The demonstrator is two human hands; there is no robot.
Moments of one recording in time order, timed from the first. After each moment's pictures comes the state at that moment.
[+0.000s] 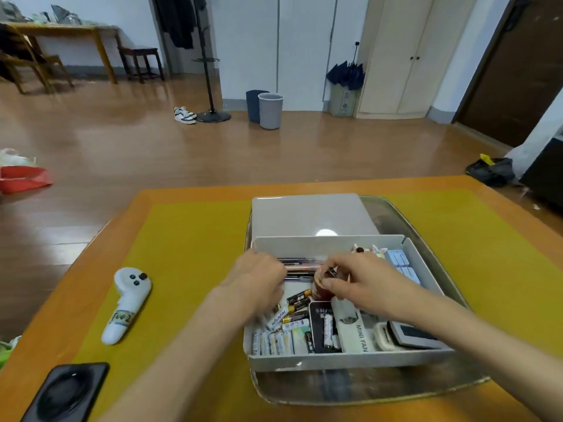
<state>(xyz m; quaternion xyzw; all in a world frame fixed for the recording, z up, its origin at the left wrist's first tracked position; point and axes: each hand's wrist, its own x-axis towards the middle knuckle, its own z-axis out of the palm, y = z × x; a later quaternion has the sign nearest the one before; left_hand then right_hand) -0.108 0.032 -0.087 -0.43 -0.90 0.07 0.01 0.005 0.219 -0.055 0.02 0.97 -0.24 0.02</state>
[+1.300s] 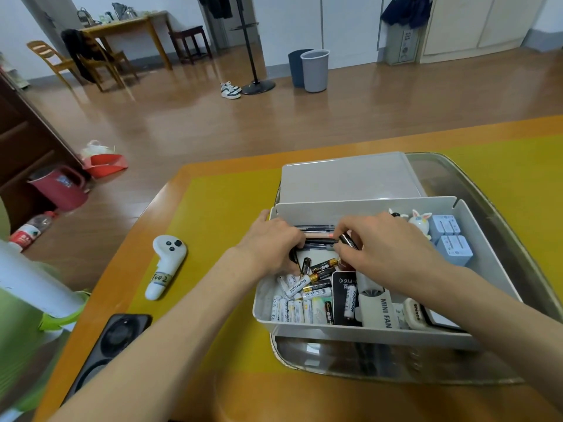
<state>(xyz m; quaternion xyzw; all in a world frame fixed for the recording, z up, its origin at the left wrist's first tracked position) -0.128 0.035 -0.101 -0.40 -0.91 0.12 -0.05 -0.013 0.223 -0.087 -0.01 0.98 -0.18 -0.11</state>
